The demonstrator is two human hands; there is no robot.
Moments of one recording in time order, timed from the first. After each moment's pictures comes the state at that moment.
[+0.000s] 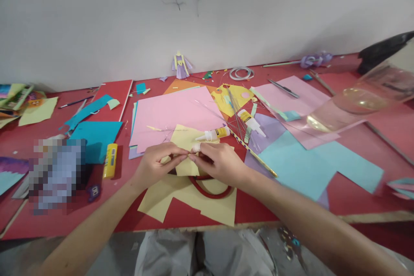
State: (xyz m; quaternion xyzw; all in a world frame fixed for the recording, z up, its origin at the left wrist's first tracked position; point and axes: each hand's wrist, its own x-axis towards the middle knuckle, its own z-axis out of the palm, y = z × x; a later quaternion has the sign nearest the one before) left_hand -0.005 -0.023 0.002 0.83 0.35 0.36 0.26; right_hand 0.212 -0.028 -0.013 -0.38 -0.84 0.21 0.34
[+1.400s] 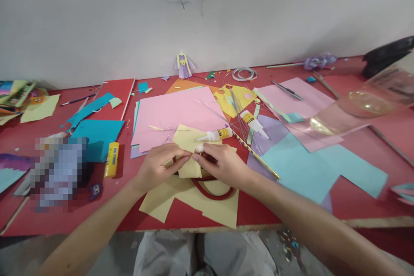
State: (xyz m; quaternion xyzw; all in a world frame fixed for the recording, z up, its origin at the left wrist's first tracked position) left_hand -0.005 -0.026 -0.002 0.85 0.33 0.36 0.22; right_hand 0.210 -0.028 -0.007 -0.39 -0.82 0.27 0.33
